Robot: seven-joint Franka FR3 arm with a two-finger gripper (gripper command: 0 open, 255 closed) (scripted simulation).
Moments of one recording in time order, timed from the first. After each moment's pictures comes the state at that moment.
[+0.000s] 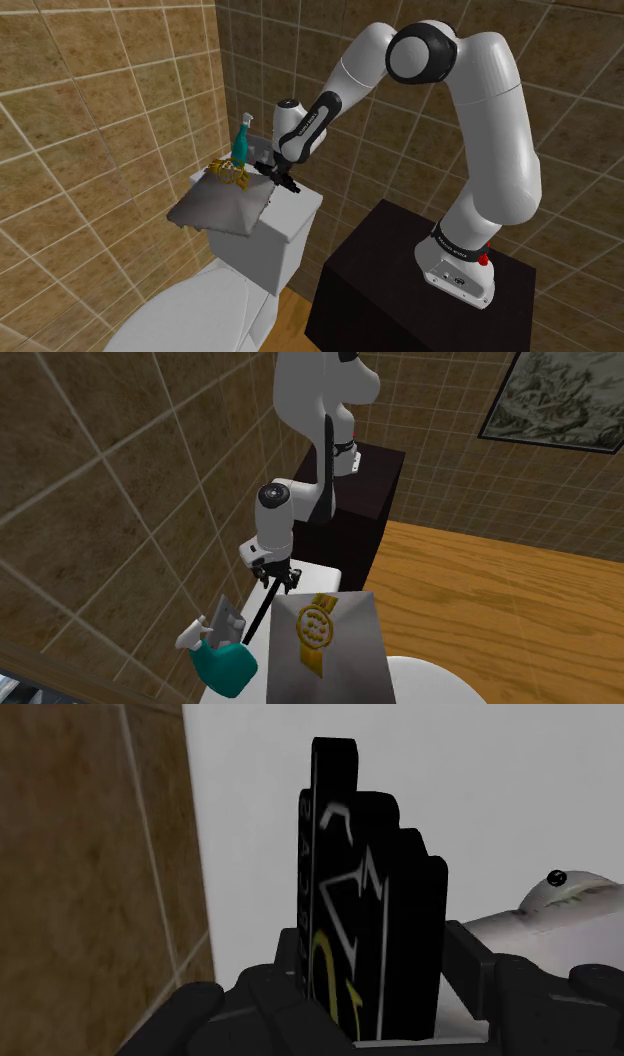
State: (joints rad) arm 0.07 0.69 0.02 -1.98 -0.15 2.74 0.05
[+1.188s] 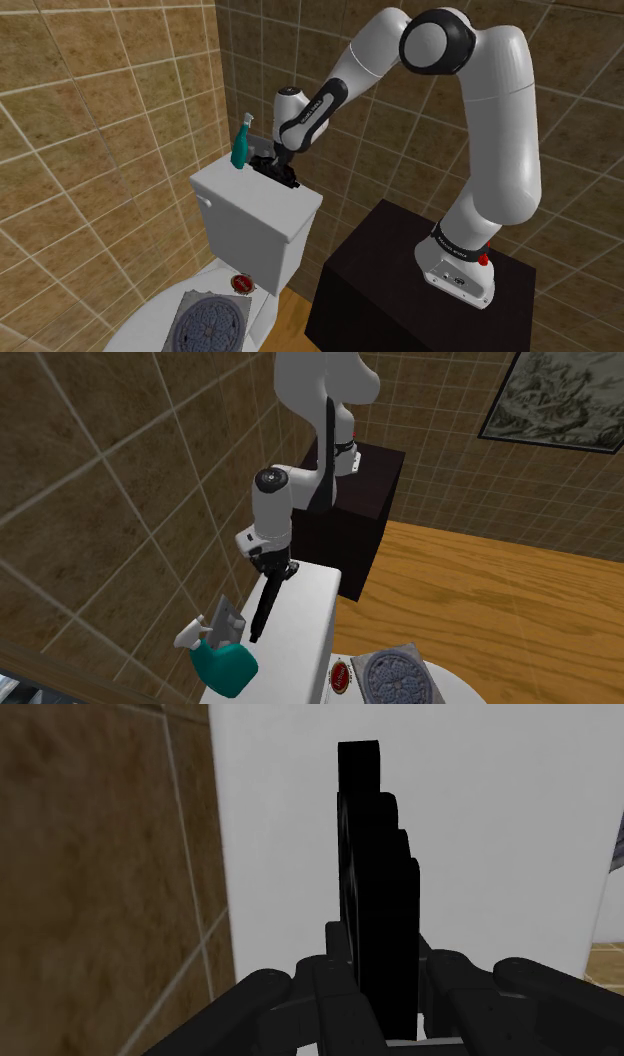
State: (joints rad) arm 0.06 0.59 0.03 -2.01 -0.14 2.67 0.04
